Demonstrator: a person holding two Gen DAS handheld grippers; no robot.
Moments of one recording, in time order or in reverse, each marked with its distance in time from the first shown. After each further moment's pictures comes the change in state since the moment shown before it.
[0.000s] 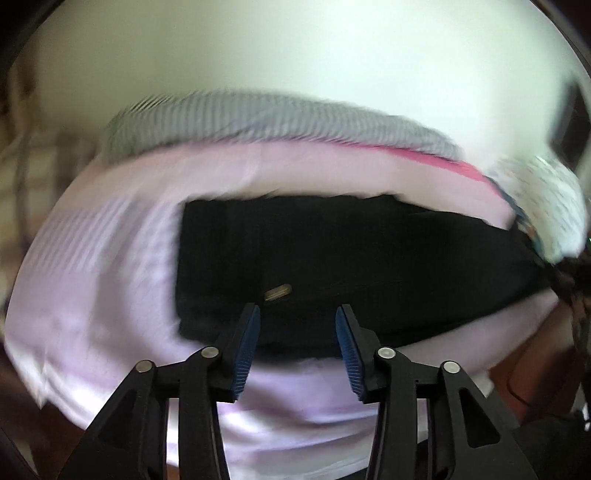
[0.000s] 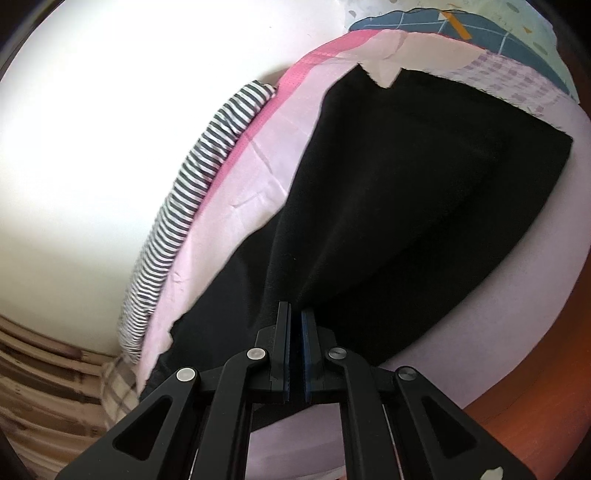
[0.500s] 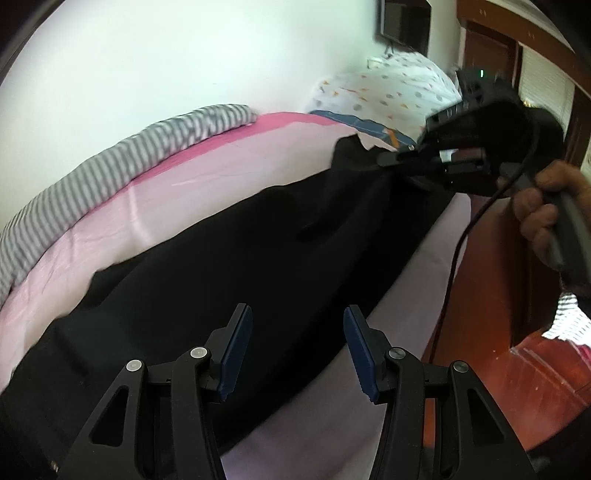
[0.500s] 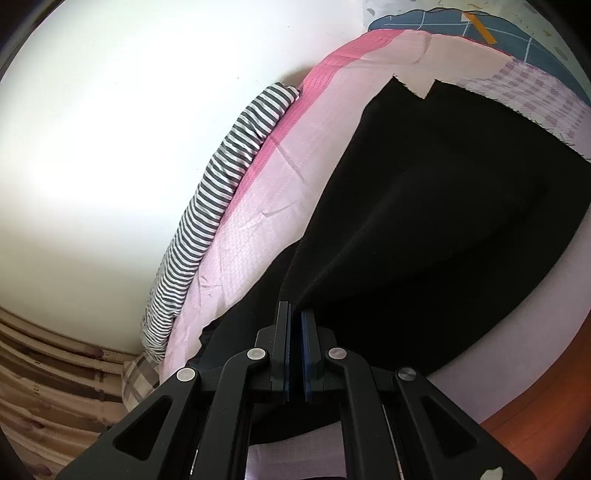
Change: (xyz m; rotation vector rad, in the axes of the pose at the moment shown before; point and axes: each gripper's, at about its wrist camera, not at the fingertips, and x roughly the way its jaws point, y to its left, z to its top) left arm 0.097 -0.267 0.021 0.567 0.040 -0.340; right arm -0.004 0.015 0.021 0.012 0.026 0.080
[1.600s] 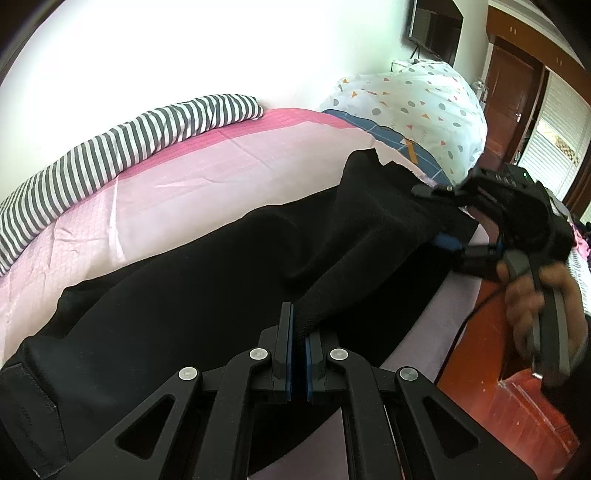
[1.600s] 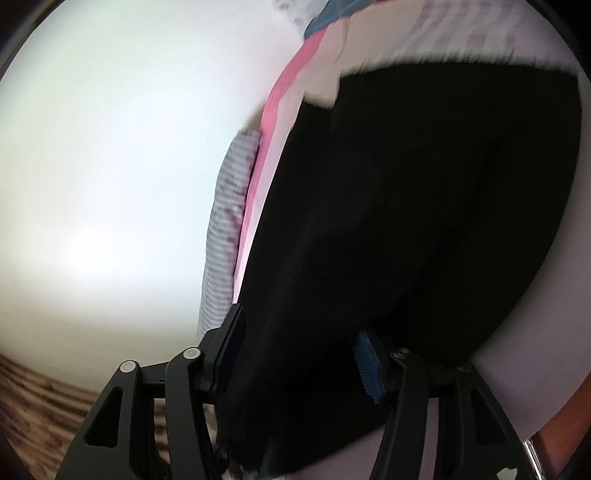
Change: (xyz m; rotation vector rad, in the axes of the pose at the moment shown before) left arm 0.038 0.005 0.038 -0.127 0.025 0.001; right arm -0.005 -0.109 0.017 0.282 -0.134 0.209
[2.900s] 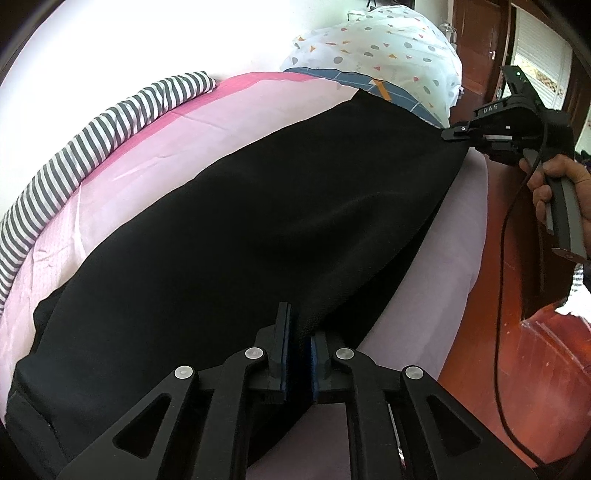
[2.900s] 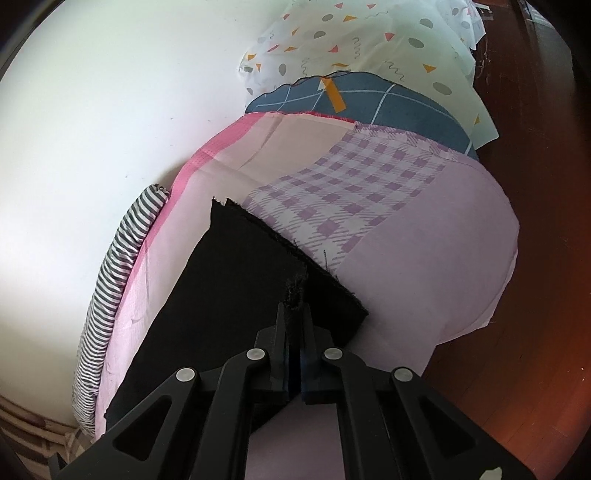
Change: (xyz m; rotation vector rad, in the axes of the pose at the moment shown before) left arm 0.041 -0.031 -0.028 0.193 0.121 0.003; right arm -0.068 -0.017 0.056 -0.243 -0.207 -0.480
